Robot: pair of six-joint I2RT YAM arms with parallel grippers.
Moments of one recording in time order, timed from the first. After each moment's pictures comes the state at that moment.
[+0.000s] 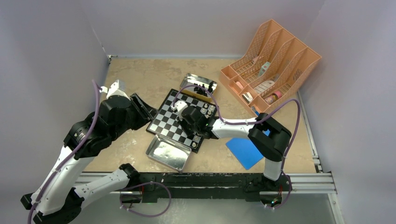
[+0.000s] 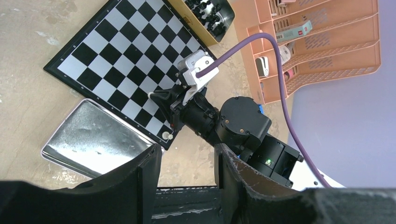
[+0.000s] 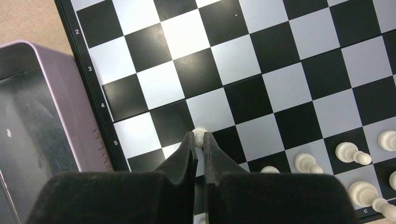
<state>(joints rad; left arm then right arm) -0.70 0.86 1.38 -1.12 -0.32 -1.04 1.00 1.84 1.09 0.02 0.09 0.15</state>
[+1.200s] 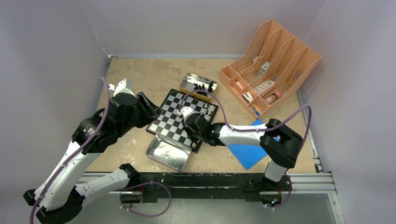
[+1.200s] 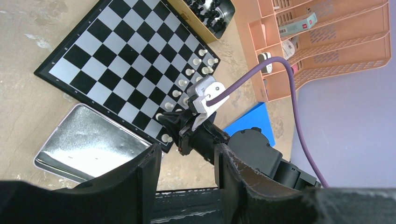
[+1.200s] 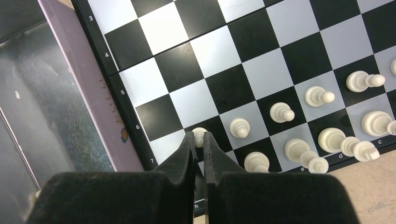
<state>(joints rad) -0.70 0.88 1.33 -1.05 -0.31 -1.01 1.06 1.71 0.97 -0.04 0.16 0.26</state>
